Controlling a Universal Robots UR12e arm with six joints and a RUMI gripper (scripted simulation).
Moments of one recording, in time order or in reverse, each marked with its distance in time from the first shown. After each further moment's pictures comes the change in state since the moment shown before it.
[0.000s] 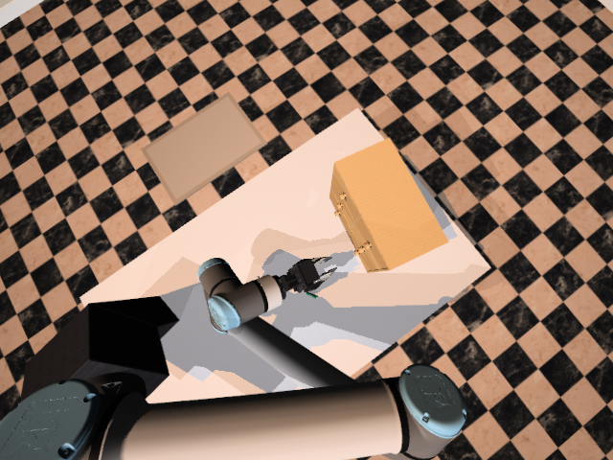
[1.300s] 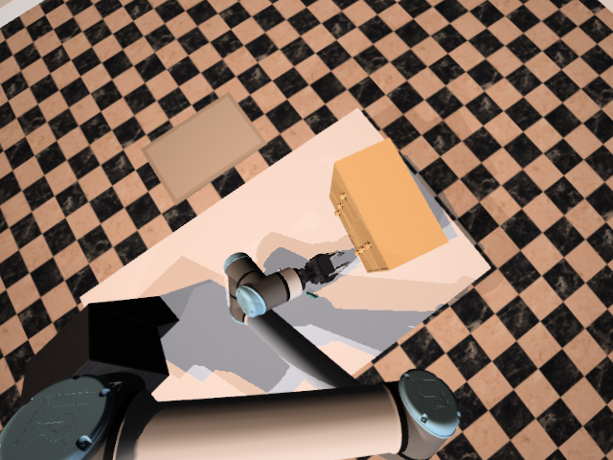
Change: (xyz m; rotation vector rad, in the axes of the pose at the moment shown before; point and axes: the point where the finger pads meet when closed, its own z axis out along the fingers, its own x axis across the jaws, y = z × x) arm 0.000 -0.036 0.082 0.000 0.000 0.000
